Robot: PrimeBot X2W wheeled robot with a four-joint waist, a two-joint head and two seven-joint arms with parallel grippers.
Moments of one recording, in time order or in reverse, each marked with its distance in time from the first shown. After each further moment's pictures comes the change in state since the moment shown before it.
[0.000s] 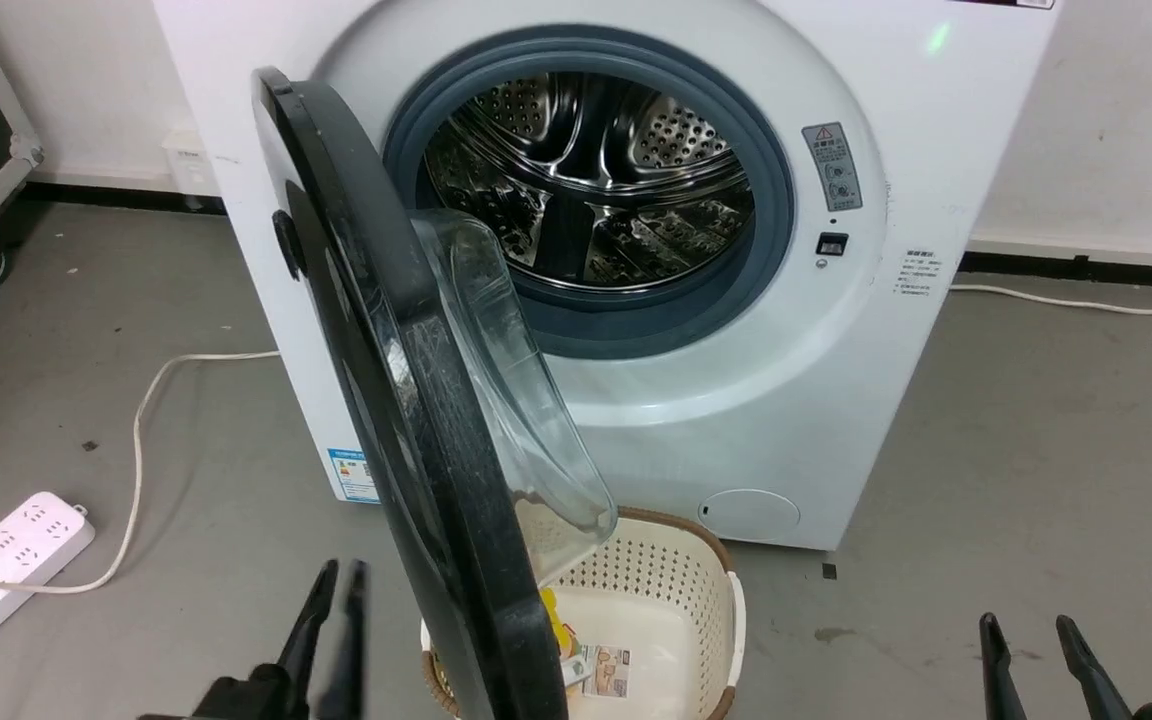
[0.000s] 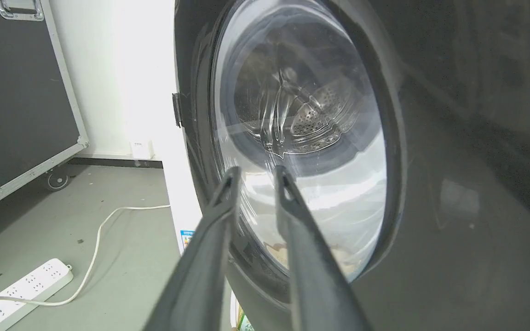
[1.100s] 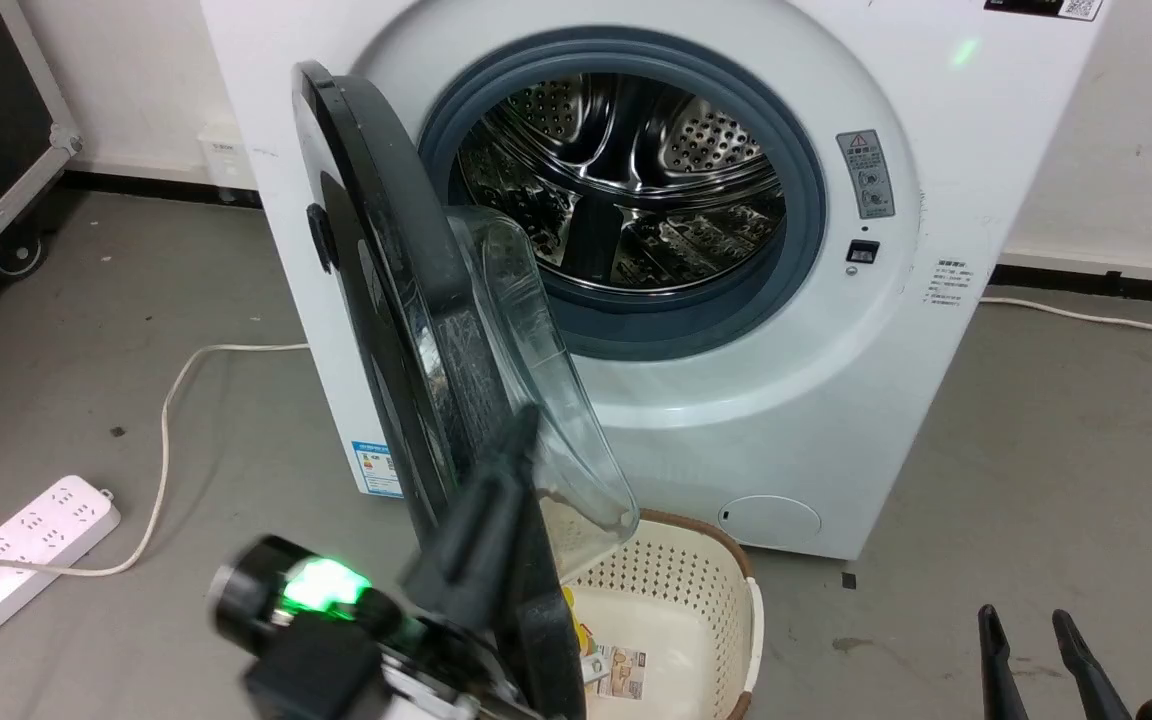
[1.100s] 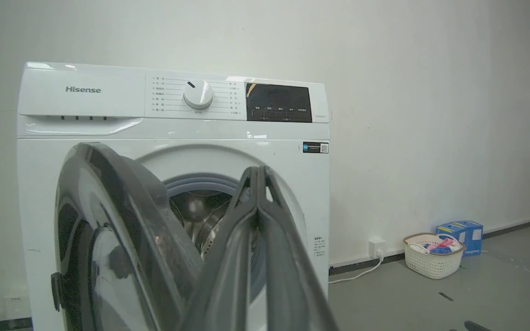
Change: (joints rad) left arm -0.133 -0.003 -0.264 -0.481 -0.051 -0.048 0.180; right arm -0.010 0.003 0.007 0.001 0.058 0.000 0.000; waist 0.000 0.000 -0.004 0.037
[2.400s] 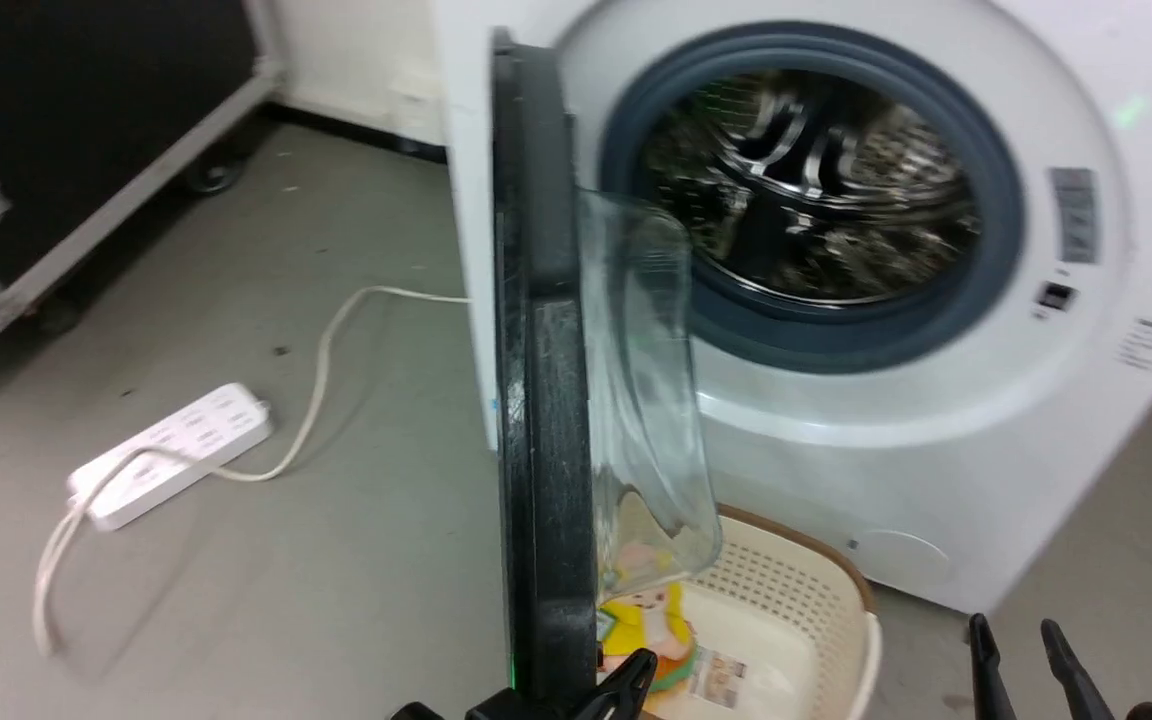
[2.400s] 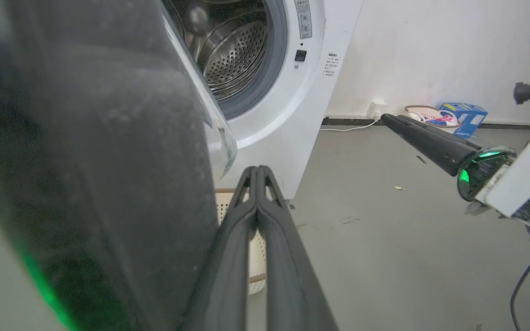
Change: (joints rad) left arm 0.122 0.057 -0.200 0.333 -0.068 0.023 0.121; right arm -0.005 0.001 0.012 0.034 0.024 0.000 0.000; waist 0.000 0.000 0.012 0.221
